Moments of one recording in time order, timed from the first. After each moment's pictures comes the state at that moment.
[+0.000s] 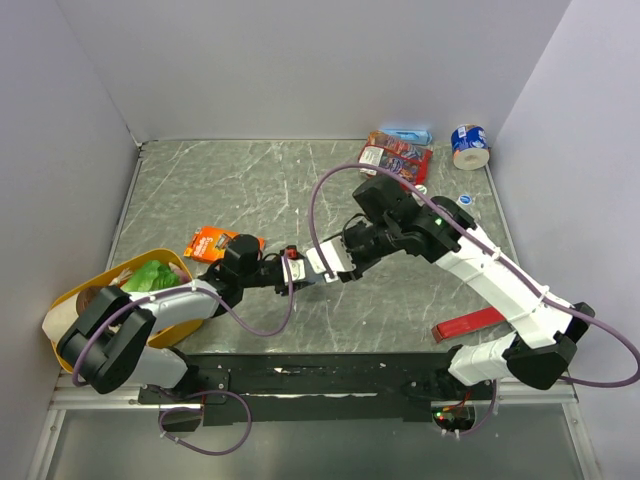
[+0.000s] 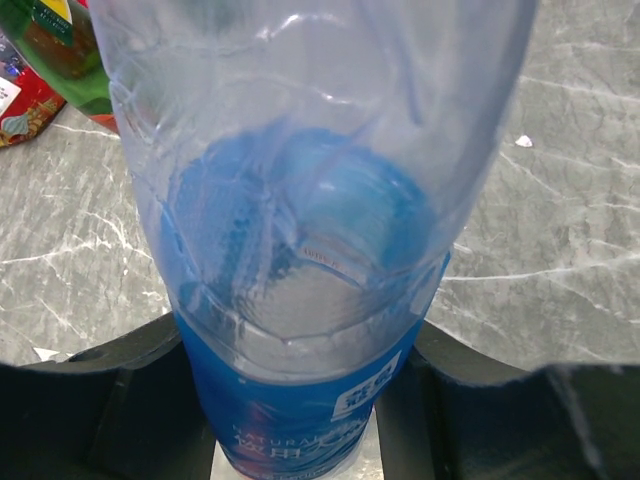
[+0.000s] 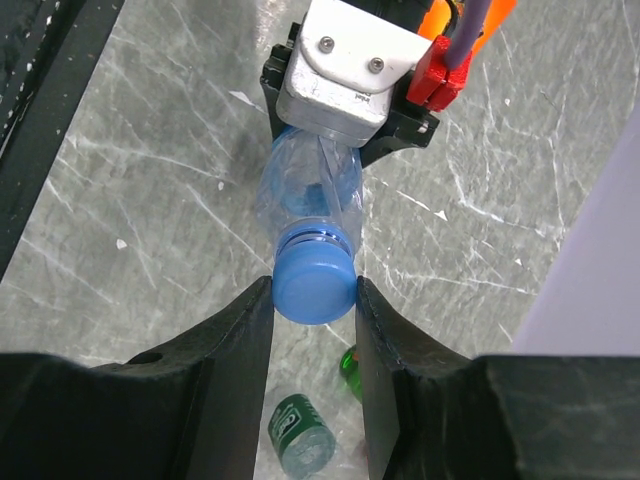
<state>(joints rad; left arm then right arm) -0.63 1.36 0.51 0.50 0.66 0.57 0.84 1.35 1.60 -1.17 -0.41 -1.24</state>
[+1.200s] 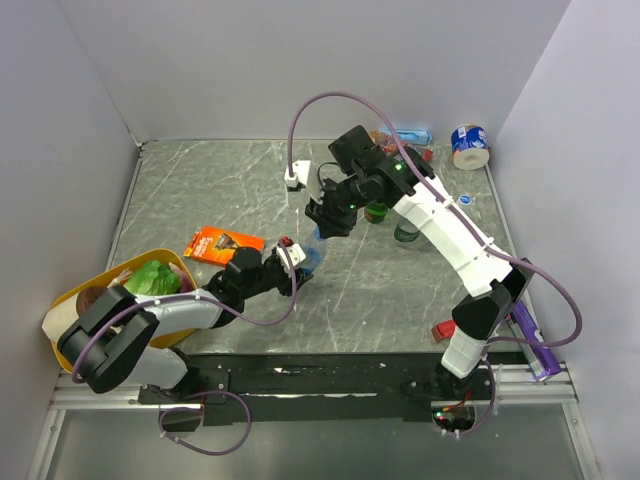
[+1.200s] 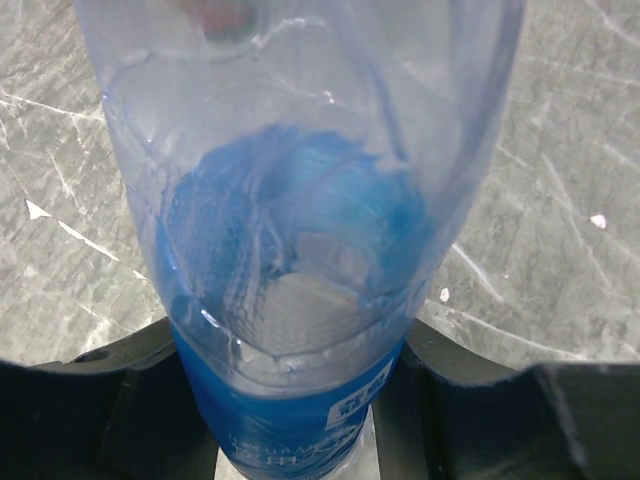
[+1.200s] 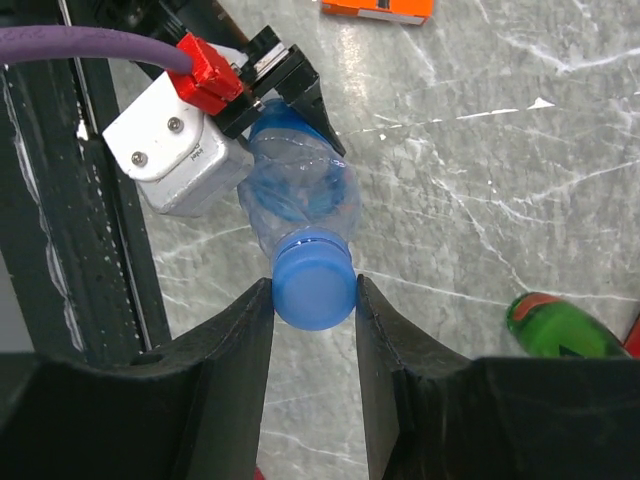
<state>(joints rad) -0.70 1.36 0.43 0.67 0.28 0.20 0.72 1.72 2.01 -1.26 -0.39 -0.60</state>
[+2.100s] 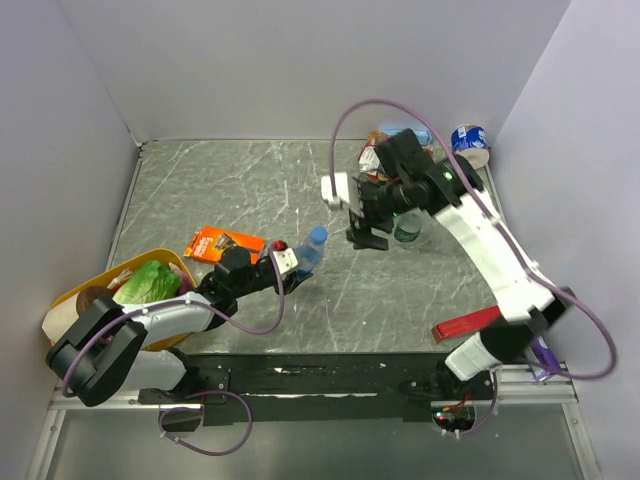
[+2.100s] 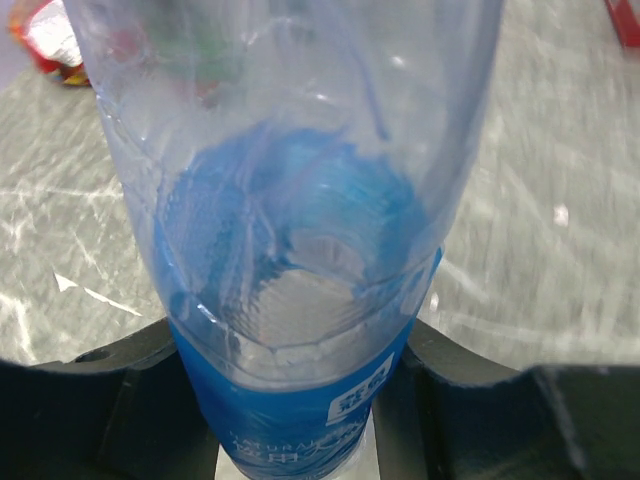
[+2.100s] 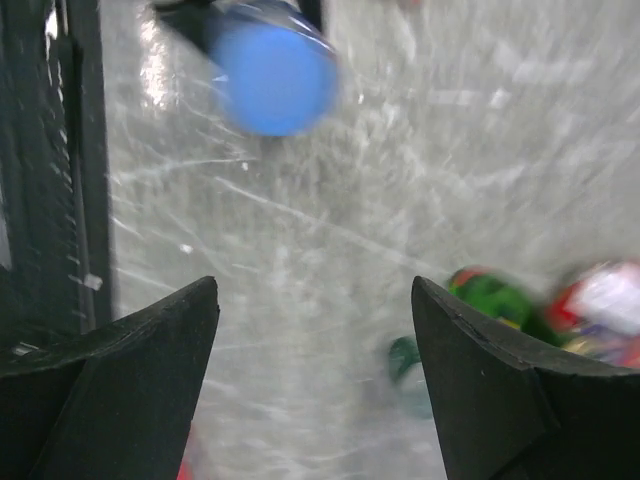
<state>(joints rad) -0.67 1.28 0.40 0.72 0.42 0.27 0.59 1.54 1.88 -1.34 -0.48 -0.91</state>
